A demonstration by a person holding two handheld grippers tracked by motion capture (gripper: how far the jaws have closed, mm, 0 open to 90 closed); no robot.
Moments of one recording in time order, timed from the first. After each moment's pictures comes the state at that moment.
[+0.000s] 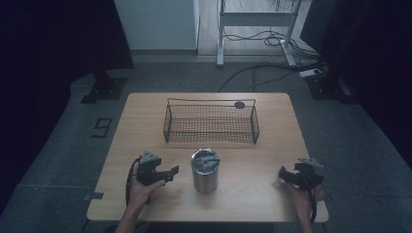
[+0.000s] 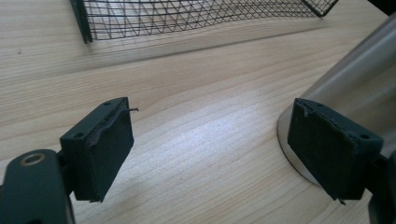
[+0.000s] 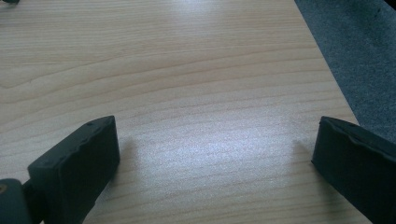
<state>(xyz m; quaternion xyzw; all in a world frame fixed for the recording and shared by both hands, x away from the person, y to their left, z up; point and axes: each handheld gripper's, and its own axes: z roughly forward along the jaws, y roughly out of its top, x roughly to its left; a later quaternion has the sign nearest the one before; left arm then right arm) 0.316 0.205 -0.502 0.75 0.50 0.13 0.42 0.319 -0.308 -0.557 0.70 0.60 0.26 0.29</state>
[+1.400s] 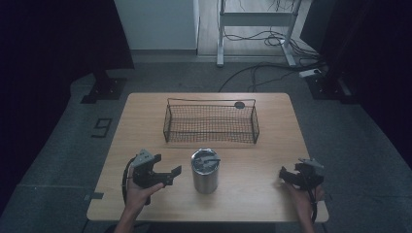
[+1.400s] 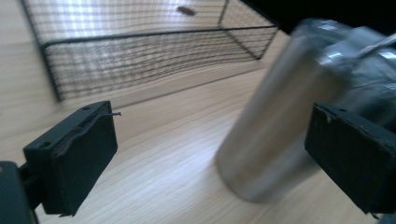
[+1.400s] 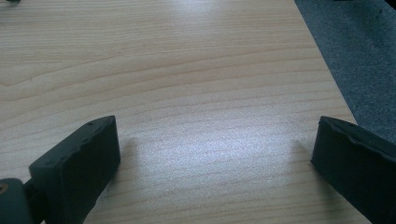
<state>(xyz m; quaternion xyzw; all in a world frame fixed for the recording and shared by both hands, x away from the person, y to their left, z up) 0.286 0.194 -0.451 0.74 0.42 0.13 0.50 0.318 -0.309 -0.557 0.69 0.61 0.26 0.29</state>
